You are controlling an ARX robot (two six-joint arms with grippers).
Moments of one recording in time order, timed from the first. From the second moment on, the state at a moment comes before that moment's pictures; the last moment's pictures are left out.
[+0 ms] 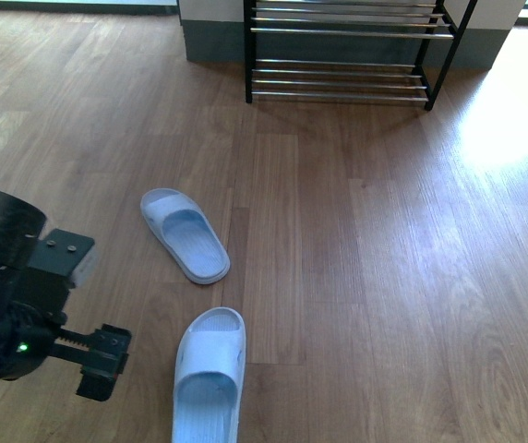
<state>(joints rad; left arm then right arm) -0.28 2.42 0.84 0.33 -0.01 0.16 0.00 0.00 0.02 0.00 0.00 0.00</state>
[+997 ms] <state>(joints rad) -0.38 2.88 1.22 0.46 -0.14 0.47 0.00 0.00 0.02 0.00 0.00 0.00</state>
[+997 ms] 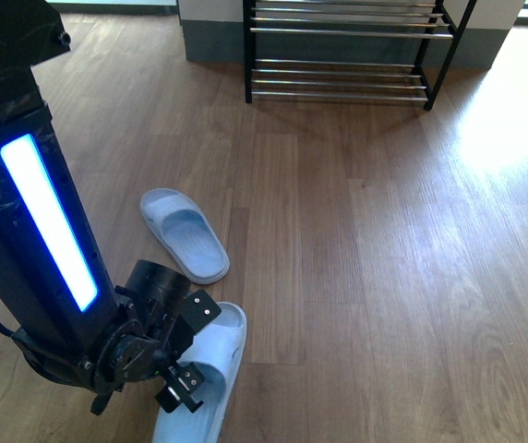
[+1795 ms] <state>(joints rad) -0.12 2.32 0.80 0.59 -0.27 0.23 0.00 0.00 0.02 0.00 0.00 0.00</state>
